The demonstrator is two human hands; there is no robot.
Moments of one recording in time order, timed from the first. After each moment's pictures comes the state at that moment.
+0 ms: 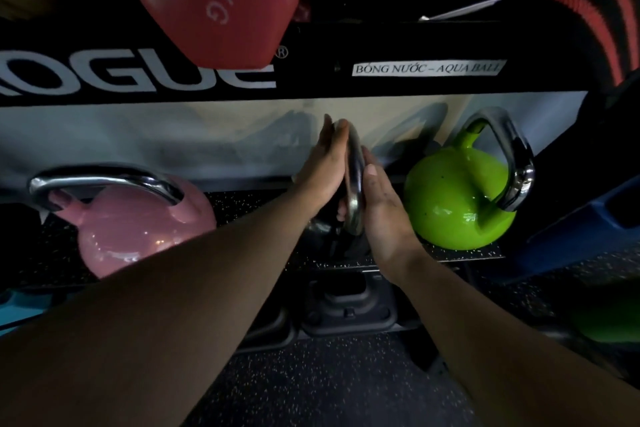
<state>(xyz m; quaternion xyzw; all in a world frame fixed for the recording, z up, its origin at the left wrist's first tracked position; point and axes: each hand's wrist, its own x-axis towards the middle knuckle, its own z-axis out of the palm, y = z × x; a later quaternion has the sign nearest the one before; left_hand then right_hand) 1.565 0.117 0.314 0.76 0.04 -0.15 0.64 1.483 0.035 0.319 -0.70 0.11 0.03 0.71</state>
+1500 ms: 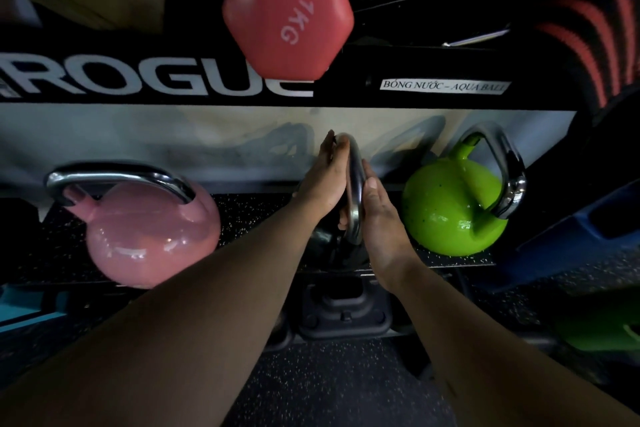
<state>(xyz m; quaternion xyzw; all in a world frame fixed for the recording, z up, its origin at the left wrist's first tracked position) 1.562 0.133 0.298 0.78 0.02 -0.13 0.60 1.470 0.046 0.319 -0.71 0.13 0.04 0.70</state>
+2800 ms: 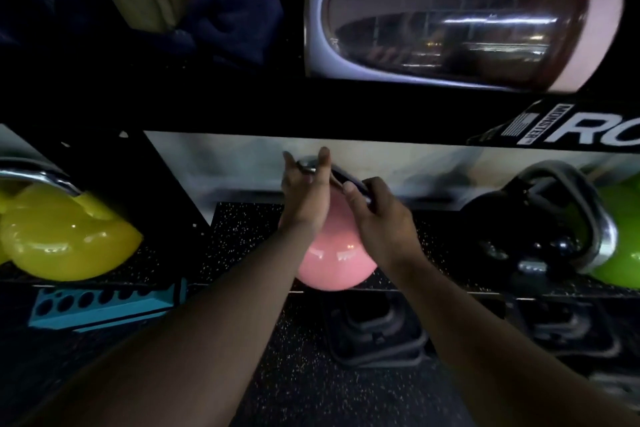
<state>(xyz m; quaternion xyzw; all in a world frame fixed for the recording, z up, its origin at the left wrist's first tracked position) 1.549 0.482 0.323 0.75 0.20 -0.02 0.63 1.505 0.369 0.337 -0.87 0.06 0.01 0.49</state>
